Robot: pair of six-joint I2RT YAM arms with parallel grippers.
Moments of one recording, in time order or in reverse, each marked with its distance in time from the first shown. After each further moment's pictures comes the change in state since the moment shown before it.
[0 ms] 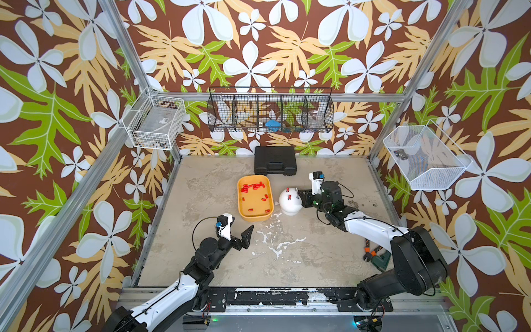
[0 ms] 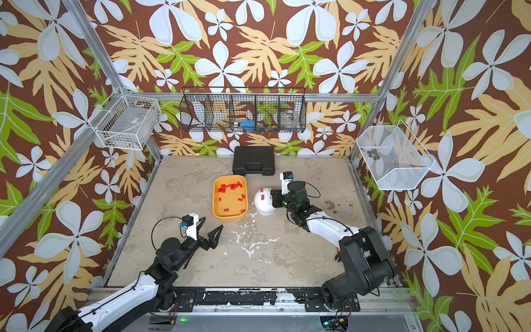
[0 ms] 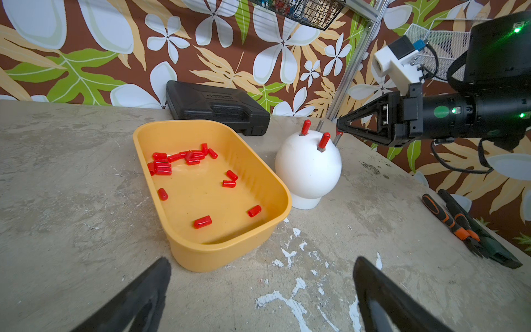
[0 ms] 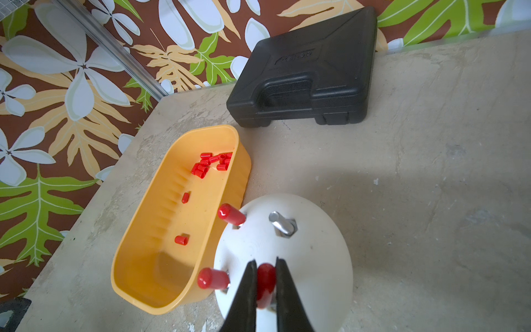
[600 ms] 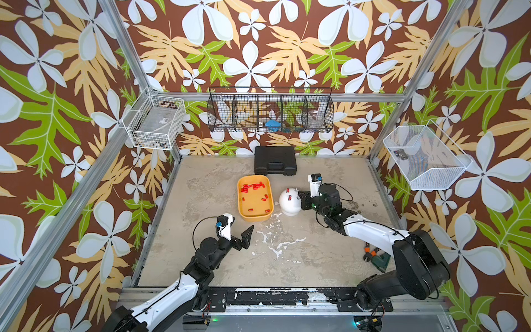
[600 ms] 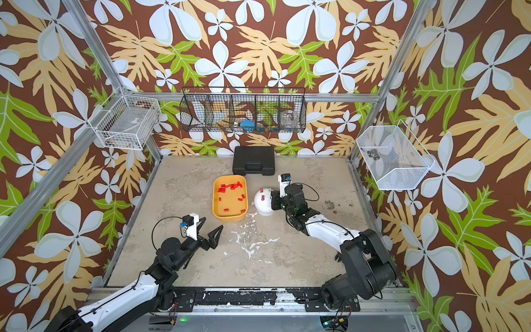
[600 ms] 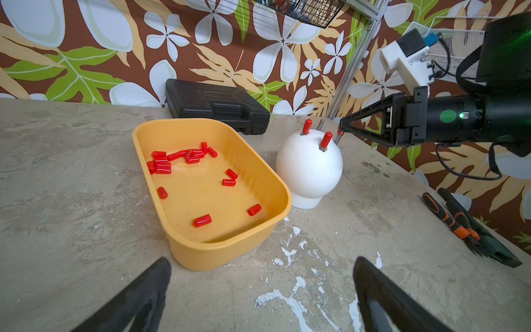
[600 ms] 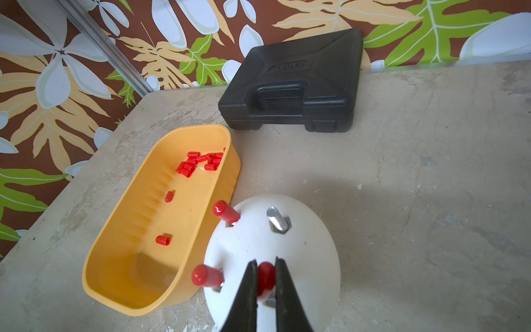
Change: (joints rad) left arm 0.000 0.005 0.000 0.000 0.000 0.000; right arm 0.048 -0.033 -0.036 0.014 0.128 -0.074
